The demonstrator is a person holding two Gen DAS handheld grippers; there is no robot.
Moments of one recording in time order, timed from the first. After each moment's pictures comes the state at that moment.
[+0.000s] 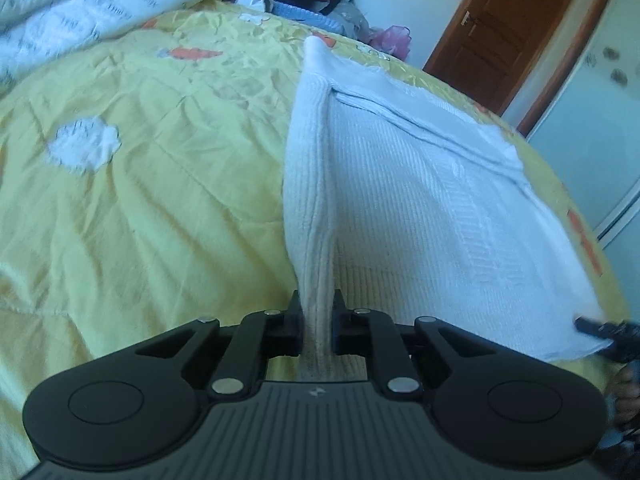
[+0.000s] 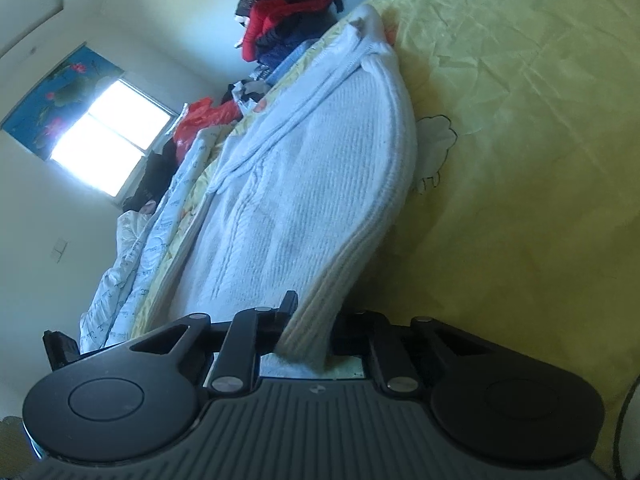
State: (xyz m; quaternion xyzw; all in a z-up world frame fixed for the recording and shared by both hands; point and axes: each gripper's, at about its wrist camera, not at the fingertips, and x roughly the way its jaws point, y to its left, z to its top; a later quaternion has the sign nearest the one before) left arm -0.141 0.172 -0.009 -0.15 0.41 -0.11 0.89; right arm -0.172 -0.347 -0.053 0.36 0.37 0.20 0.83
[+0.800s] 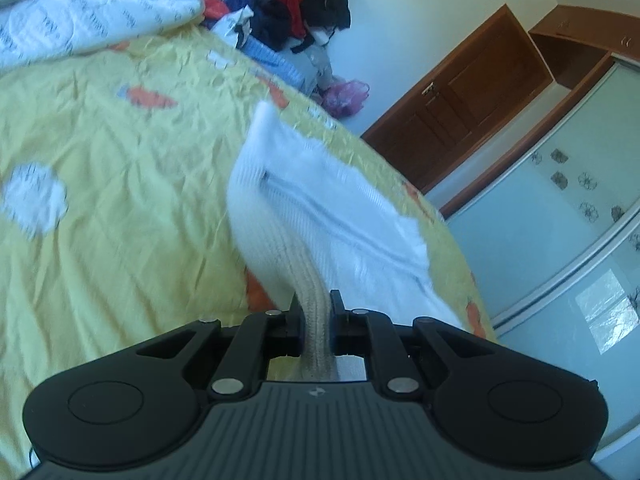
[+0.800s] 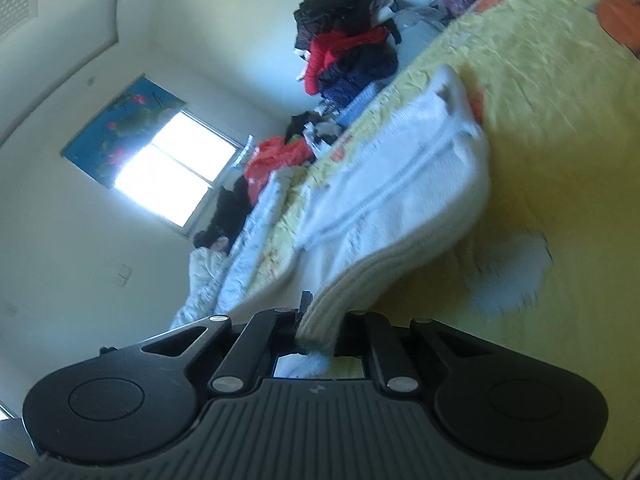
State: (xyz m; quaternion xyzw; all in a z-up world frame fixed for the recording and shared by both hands) left arm -0.114 0.195 0.065 -0.29 0.35 -0.18 0.87; right arm -0.148 -0.370 0.022 0.41 0.29 0.28 0.82
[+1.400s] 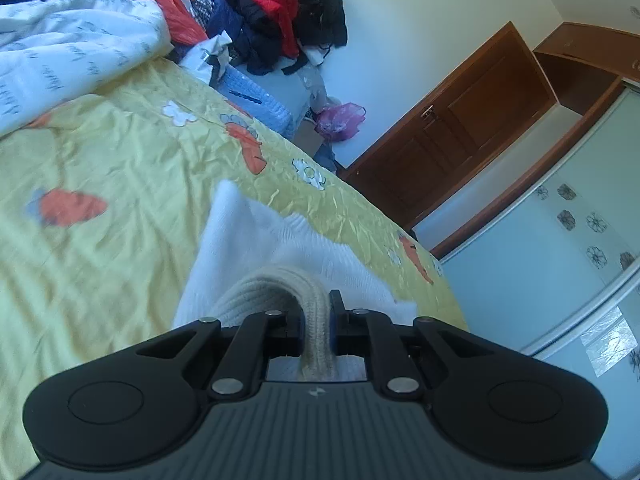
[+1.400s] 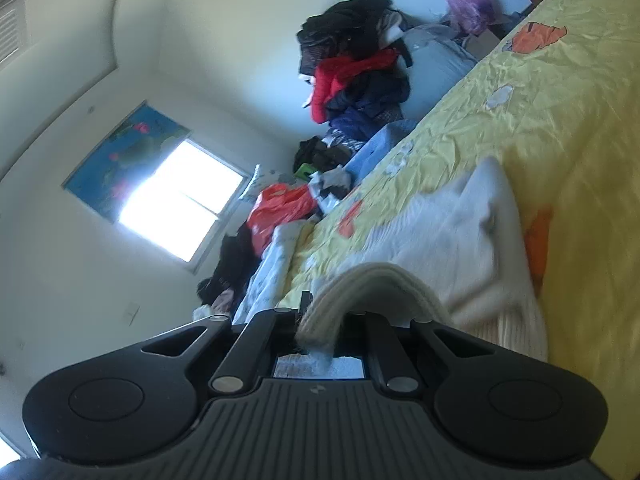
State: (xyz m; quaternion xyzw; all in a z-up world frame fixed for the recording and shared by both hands) left arm 0.063 0.178 0.107 -0.30 0.33 -0.18 0.88; right arm 0.044 -0.398 0.063 0.42 0.27 0.28 0.82
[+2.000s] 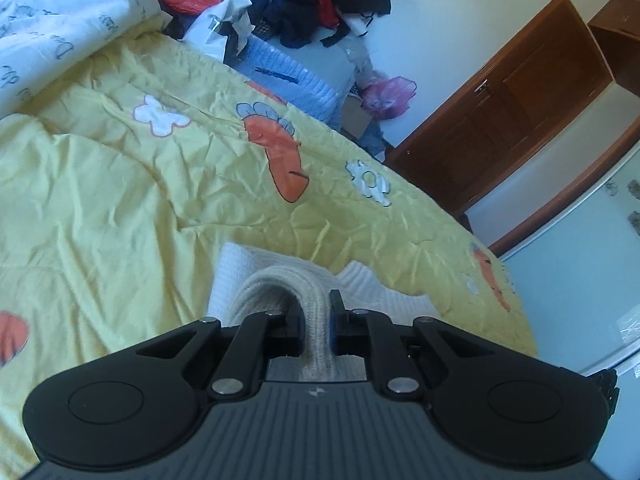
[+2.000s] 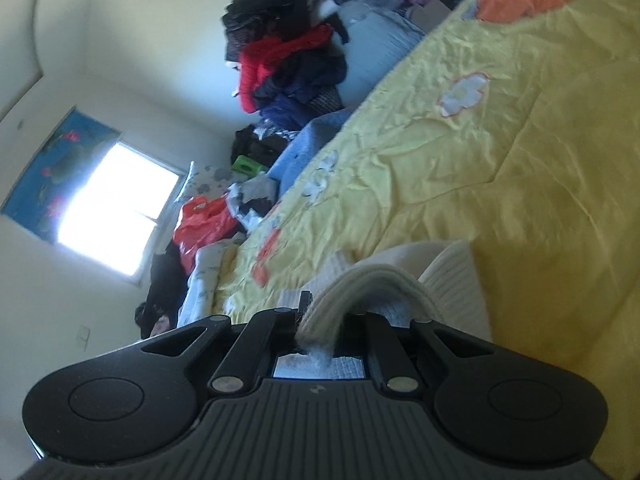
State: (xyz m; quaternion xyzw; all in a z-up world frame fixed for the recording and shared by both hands) left arm 0.257 0.146 0.057 -0.26 0.39 -0.13 0.87; right arm 0.241 -0.402 0.000 0.44 0.34 0.22 0.80
